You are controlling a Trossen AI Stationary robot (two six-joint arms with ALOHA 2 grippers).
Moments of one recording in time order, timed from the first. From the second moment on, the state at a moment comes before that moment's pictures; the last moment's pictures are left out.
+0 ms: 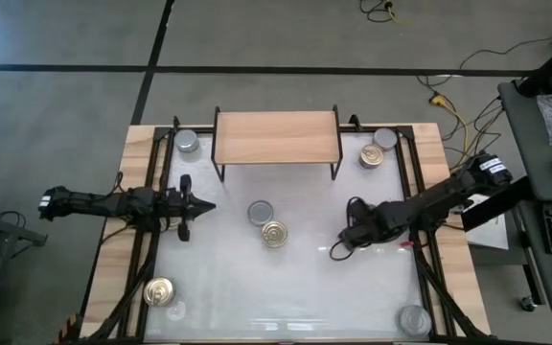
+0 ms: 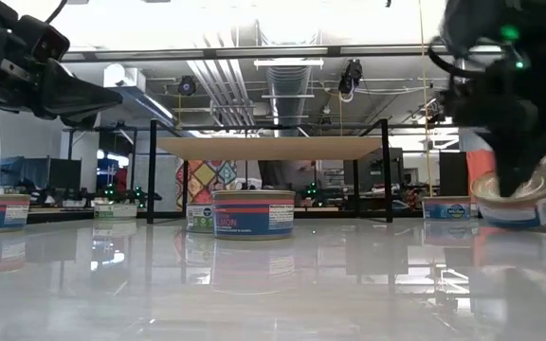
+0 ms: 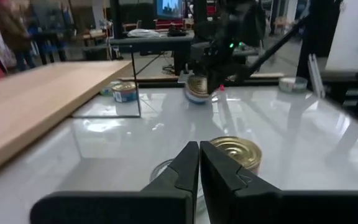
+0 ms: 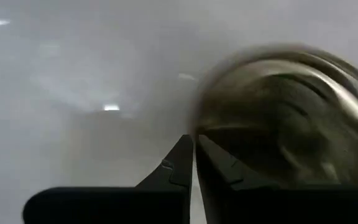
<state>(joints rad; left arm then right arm) -0.09 0.11 0.02 0.03 -0.17 0.04 0.34 1.44 0.82 -0.86 0.26 1.27</state>
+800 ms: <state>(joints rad) -0.11 0.22 0.02 0.44 -0.12 -0.32 0.40 1.50 0.81 -0.67 0.27 1.12</state>
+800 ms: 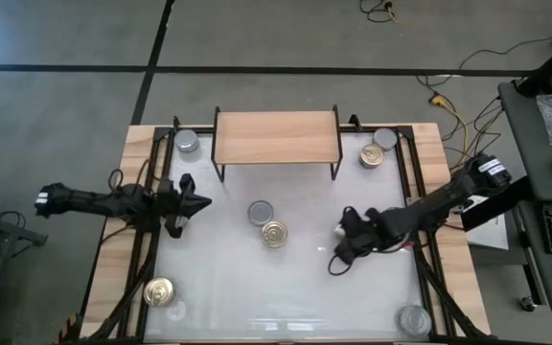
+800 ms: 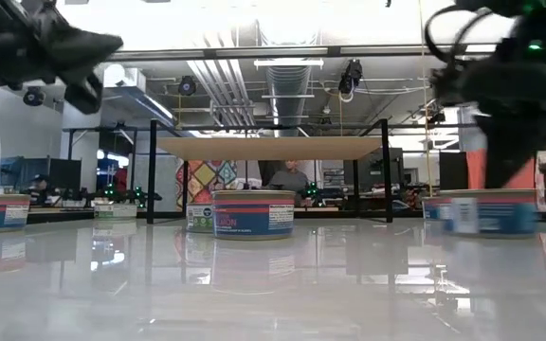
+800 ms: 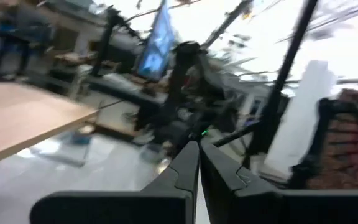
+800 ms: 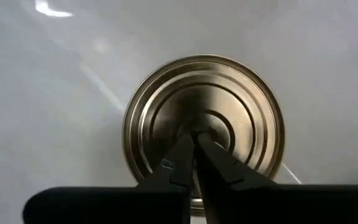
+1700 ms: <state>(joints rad) -0.23 1.27 0.44 0.69 -0.36 -0.13 0.21 1.41 0.85 -0.85 0.48 0.39</state>
